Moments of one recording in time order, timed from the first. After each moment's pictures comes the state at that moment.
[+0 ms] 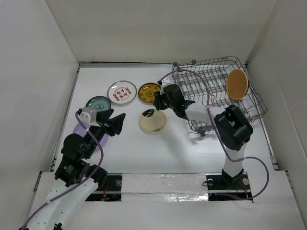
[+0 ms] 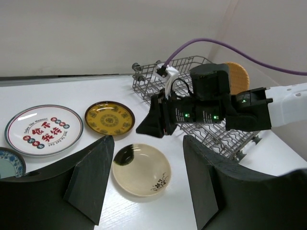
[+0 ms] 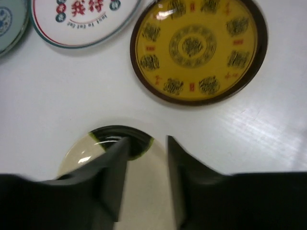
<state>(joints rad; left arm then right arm) -0.51 0.32 0.62 -0.16 -0.01 -0.27 0.66 1.89 1.22 0.22 0.00 0.23</state>
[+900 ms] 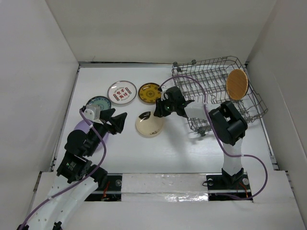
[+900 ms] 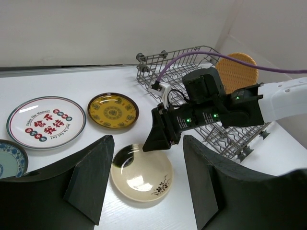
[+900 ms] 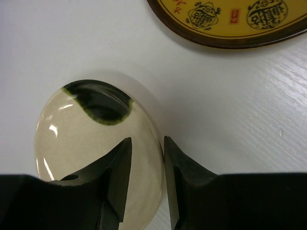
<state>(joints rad) -0.51 0.37 0.62 -0.16 -0.02 -0.26 0.60 2.01 1.24 0.07 -0.32 0.27</state>
